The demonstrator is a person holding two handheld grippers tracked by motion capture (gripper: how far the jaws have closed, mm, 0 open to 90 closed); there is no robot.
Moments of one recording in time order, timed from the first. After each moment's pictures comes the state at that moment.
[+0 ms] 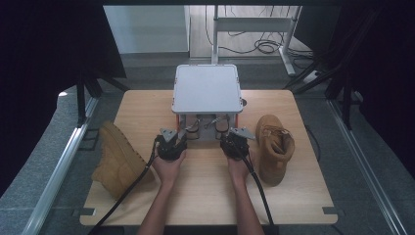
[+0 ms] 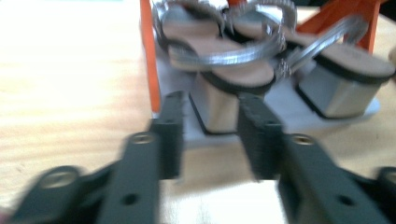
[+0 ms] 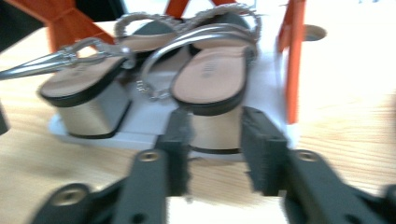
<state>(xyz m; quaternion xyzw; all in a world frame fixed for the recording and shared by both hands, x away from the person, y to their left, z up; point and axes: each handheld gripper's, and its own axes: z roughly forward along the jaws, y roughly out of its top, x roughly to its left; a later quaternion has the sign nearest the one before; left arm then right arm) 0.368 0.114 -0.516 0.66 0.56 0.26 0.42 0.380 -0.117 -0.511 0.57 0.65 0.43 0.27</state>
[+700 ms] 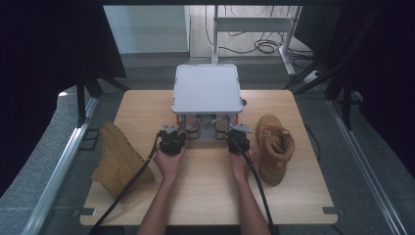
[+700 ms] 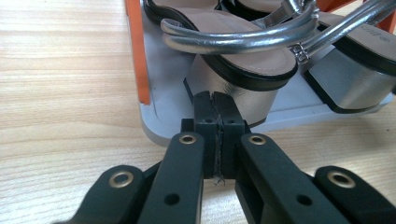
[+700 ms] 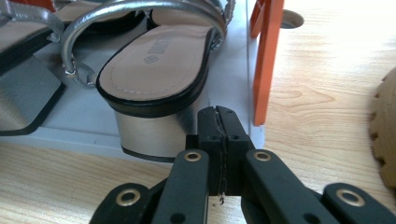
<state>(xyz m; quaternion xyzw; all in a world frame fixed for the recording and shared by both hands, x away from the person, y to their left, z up) 0.395 0.115 -0.525 0.68 0.58 0.21 0.41 0.410 -0.122 -0.528 0.57 0.68 0.36 0.30</state>
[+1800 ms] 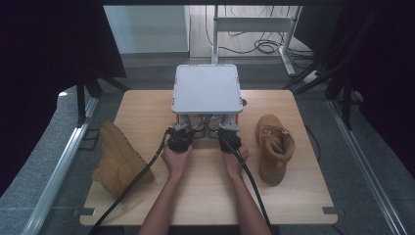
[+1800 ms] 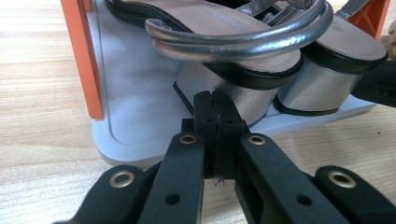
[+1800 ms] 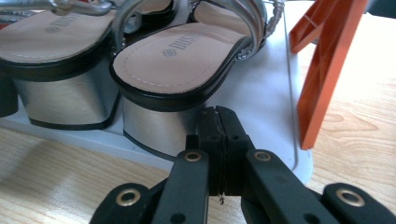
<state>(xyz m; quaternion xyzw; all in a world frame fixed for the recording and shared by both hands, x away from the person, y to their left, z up) 0.410 0.093 -0.530 0.69 0.56 0.19 0.41 0.416 -0.095 -0.529 0.53 0.71 0.35 0.31</state>
